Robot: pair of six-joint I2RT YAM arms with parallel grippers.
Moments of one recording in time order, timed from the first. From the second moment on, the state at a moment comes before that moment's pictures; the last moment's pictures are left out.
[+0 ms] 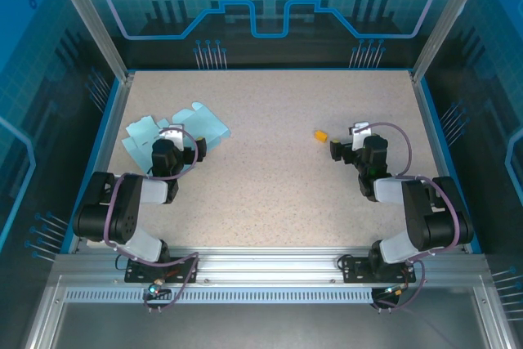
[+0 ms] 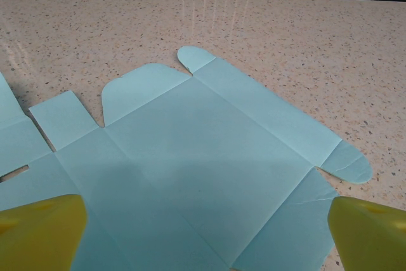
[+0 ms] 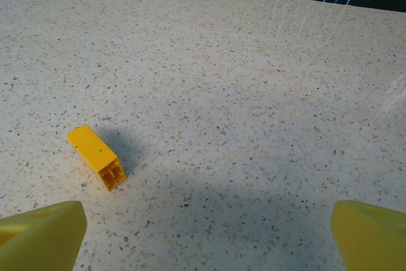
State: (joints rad) left arm -0.02 1.55 0.39 0.79 -0.02 -0.09; right arm 0.08 1.49 0.43 0.64 0.02 -0.08
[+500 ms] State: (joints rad) left arm -0.02 1.44 0.39 0.69 -0.09 -0.11; right arm 0.08 1.40 0.51 0.44 0.11 -0.04
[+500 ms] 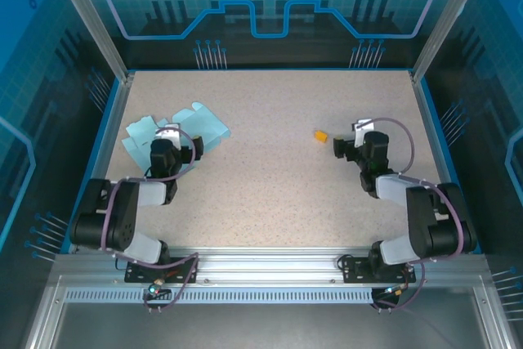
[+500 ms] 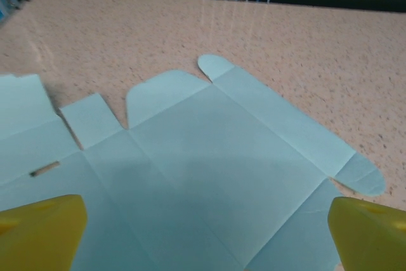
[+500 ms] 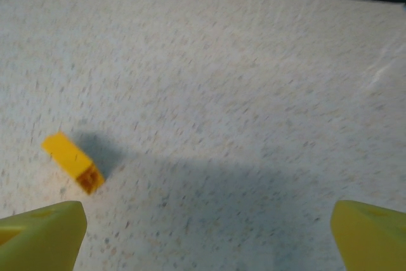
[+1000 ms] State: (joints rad) left arm -0.08 1.18 0.60 0.09 0.11 -0.56; right arm 0.26 1.19 0.80 -0.17 0.05 0.14
